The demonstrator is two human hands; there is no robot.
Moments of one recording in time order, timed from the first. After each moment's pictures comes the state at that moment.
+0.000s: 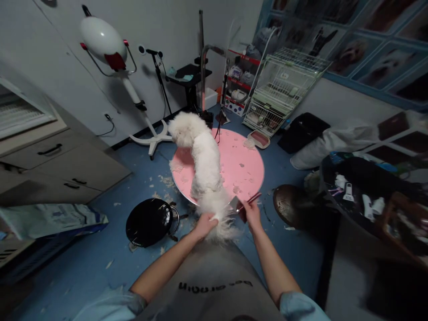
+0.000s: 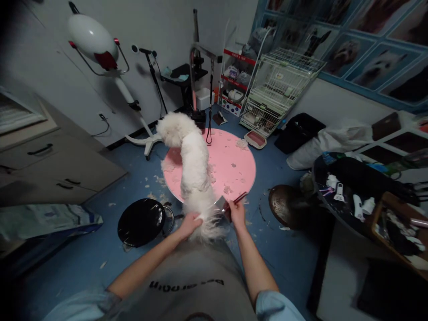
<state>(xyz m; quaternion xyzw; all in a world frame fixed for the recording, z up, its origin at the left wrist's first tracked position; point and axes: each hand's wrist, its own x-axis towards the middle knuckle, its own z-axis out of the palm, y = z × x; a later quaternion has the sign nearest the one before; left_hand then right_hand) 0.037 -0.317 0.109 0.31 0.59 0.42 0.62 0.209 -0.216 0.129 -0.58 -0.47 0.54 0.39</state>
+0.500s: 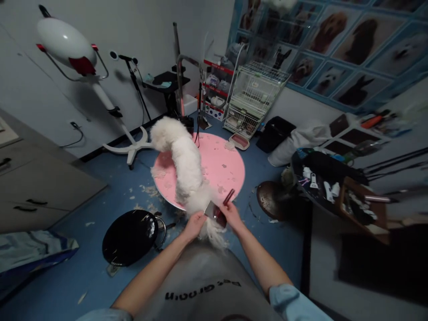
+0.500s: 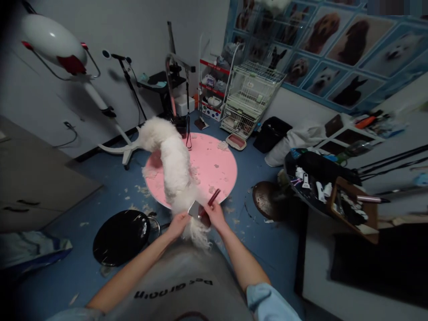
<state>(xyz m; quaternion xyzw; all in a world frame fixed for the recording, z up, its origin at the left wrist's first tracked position) 0.050 -0.313 0.124 0.32 0.51 0.47 0.64 0.215 -0.217 0.140 -0.58 -0.44 0.53 0.44</state>
